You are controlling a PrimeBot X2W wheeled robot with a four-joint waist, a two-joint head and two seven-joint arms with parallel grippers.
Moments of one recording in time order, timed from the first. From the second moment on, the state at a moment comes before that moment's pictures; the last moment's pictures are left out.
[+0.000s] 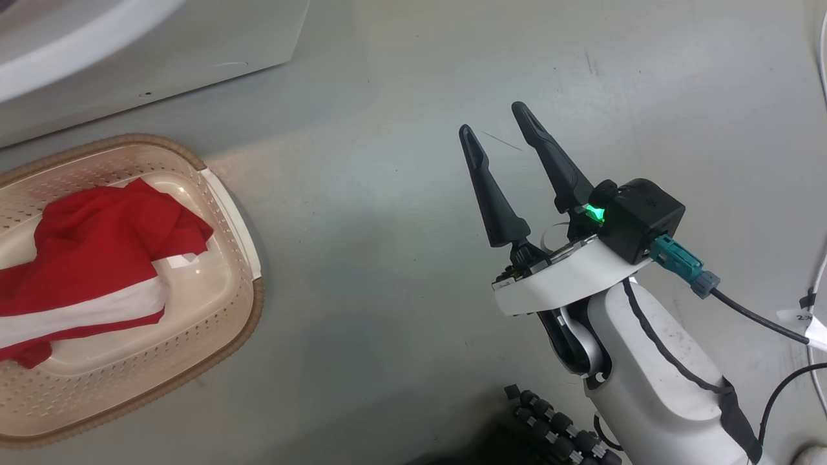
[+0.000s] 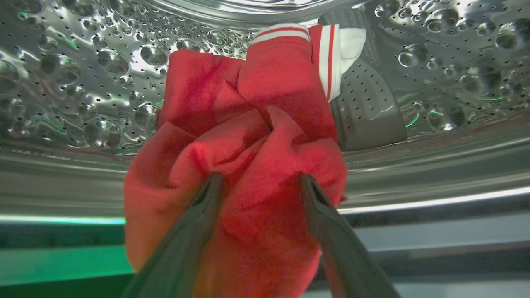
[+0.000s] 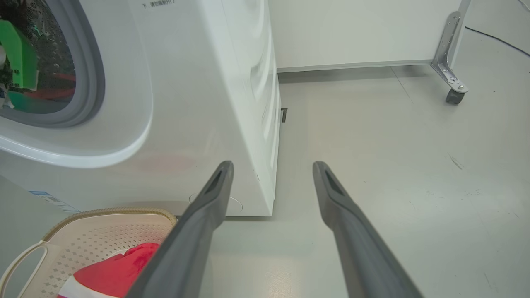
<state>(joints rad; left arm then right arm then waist) -1.15 0.54 -0.03 0.66 -0.17 0.04 0.53 -0.45 -0.05 0.52 0.10 0.45 -0.01 -0.26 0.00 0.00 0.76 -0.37</state>
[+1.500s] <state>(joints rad) -0.82 0.21 0.00 0.47 -0.33 -0.02 -0.08 -0.42 -0.06 0.43 0.21 0.33 -0.03 -0.26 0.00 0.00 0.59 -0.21</state>
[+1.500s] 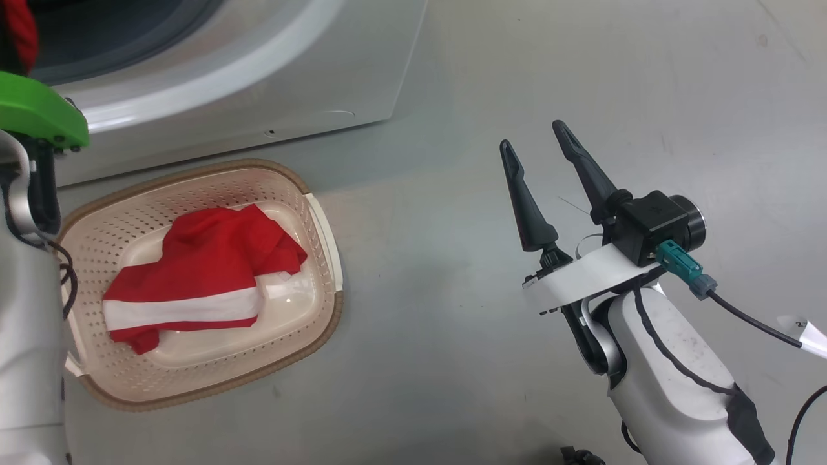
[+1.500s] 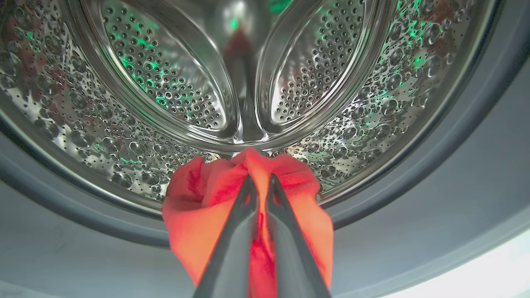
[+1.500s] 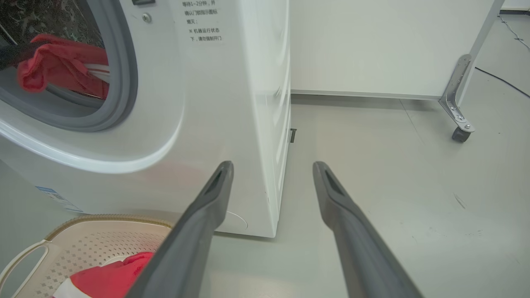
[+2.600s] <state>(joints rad) -0.45 0.14 0.00 0.15 -0.31 0.01 -0.24 -0.25 -0.06 0.37 0.30 0.30 0.01 -0.26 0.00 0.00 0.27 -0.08</state>
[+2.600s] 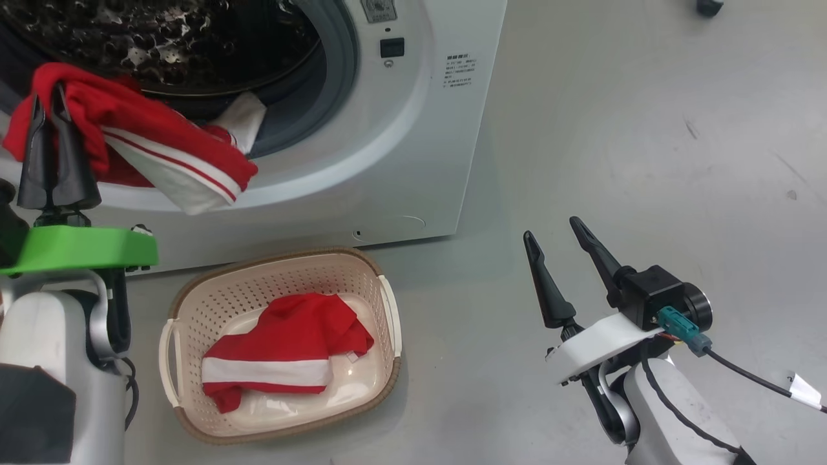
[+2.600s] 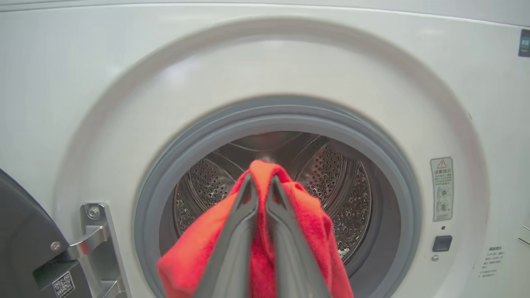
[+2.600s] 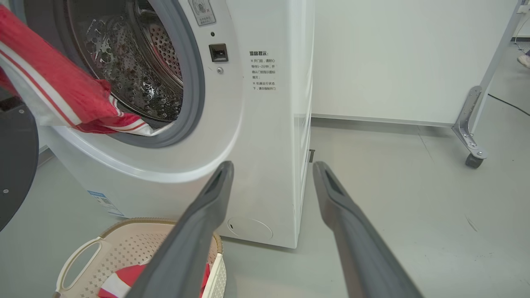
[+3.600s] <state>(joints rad) -0.19 0.10 0.02 -0.11 -0.30 0.06 -0.22 -0.15 -0.06 0.36 0.31 0.30 0.03 -0.26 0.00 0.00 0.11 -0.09</state>
